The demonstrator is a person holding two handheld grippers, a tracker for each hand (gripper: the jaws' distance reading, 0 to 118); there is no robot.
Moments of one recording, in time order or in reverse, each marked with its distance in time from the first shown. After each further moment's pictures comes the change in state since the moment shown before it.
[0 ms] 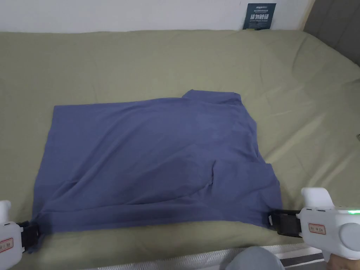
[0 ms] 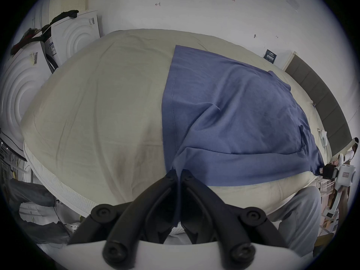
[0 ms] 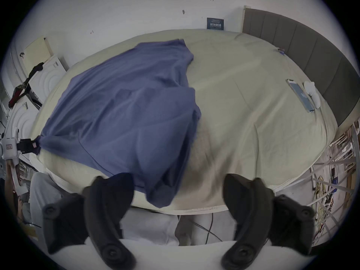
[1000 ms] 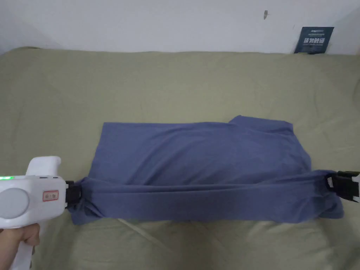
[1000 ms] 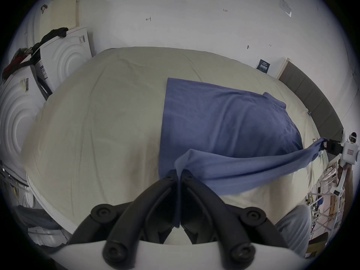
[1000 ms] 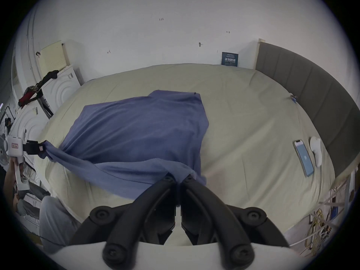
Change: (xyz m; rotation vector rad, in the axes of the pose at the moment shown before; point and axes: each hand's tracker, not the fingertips) left arm 0.006 0.119 -0.004 0.073 -0.033 -0.059; right arm -0.032 0.167 0.022 0.236 0.040 0.105
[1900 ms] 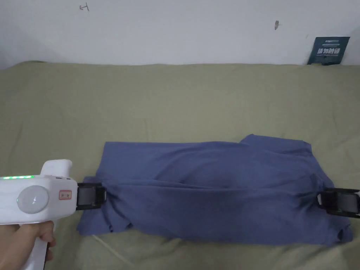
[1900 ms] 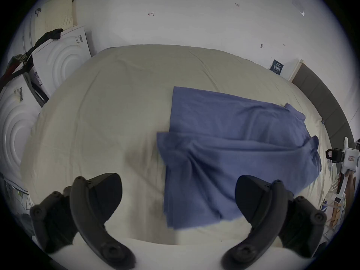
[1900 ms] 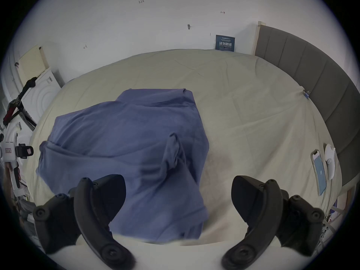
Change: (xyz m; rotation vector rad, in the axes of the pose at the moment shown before) left arm 0.006 0.068 -0.080 -0.016 0.064 0.009; right arm 0.004 0.015 -0.070 -0.090 -0.059 -0.078
